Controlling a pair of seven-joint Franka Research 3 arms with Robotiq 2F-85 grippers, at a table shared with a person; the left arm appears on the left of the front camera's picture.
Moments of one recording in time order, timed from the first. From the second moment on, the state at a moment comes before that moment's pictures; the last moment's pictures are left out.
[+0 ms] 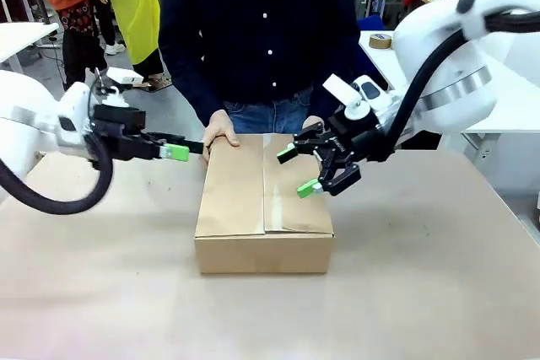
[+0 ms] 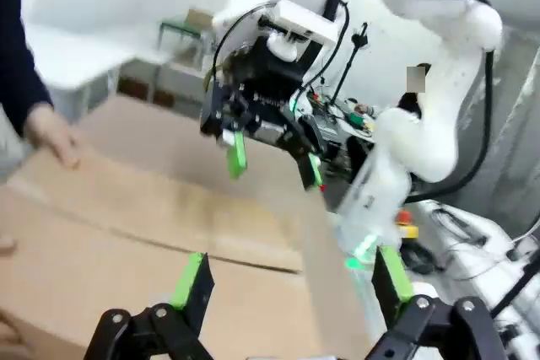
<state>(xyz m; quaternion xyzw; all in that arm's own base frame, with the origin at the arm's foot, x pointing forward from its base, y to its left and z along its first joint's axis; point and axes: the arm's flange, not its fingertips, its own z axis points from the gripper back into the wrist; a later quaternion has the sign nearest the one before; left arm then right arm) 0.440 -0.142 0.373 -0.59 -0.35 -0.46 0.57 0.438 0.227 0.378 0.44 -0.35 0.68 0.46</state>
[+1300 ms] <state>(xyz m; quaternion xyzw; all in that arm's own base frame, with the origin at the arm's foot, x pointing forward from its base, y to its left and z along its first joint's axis) 0.467 -0.194 0.350 -0.39 -0.53 -0.57 0.49 0.479 0.201 0.303 0.43 -0.39 0.57 0.57</state>
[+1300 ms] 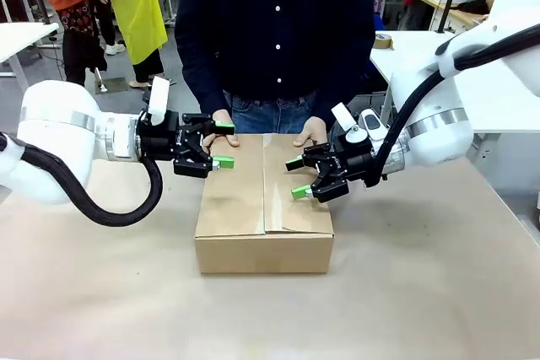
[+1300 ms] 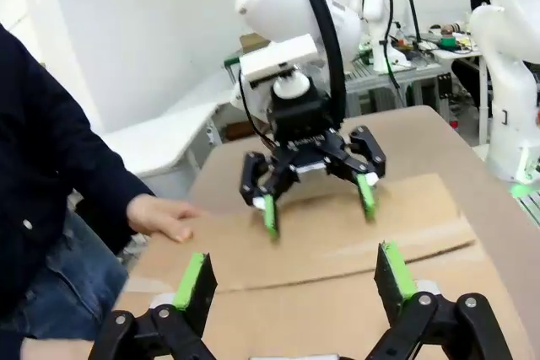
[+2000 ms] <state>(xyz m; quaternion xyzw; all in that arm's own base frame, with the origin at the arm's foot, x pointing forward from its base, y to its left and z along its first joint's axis) 0.473 -0.209 0.298 -0.37 -0.47 -0.60 0.53 0.490 0.193 0.303 0.40 -0.41 0.56 0.60</state>
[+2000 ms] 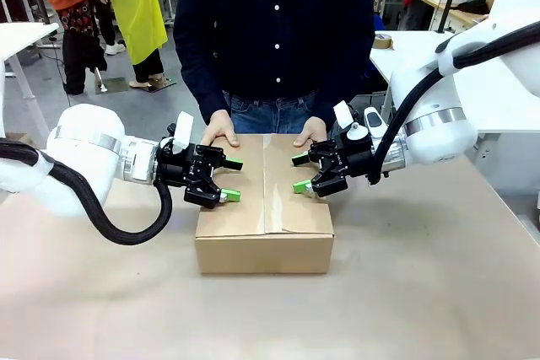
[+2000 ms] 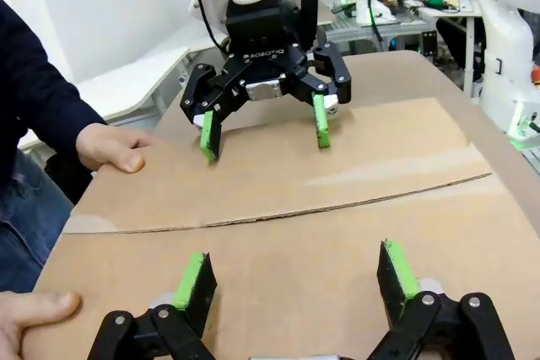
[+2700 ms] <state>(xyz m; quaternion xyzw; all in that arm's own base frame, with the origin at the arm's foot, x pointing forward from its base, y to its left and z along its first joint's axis) 0.474 -0.210 0.301 -0.37 -0.48 -0.60 0.53 0.490 0.193 0.304 0.40 -0.41 0.56 0.60</state>
